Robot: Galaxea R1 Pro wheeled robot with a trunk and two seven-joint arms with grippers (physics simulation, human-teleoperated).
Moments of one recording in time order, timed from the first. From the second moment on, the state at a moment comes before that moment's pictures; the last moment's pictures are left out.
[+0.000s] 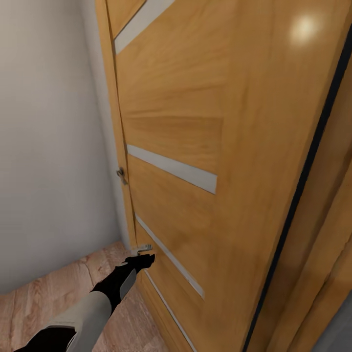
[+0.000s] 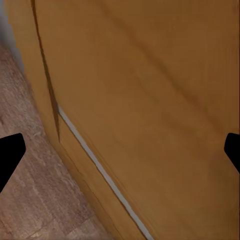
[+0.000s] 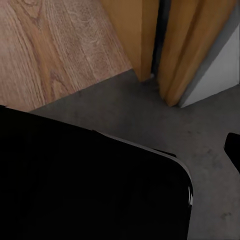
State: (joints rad) left arm -0.77 -0.12 0.00 -0.34 0.13 0.11 0.03; right arm 0.11 -0.05 0.01 0.07 0.18 -0.89 0.13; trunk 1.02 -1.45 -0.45
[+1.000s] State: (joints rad) left arm -0.77 -0.12 0.00 -0.34 0.13 0.11 0.03; right arm 0.11 -0.05 0.01 0.07 0.18 -0.89 0.13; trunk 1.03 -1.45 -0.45
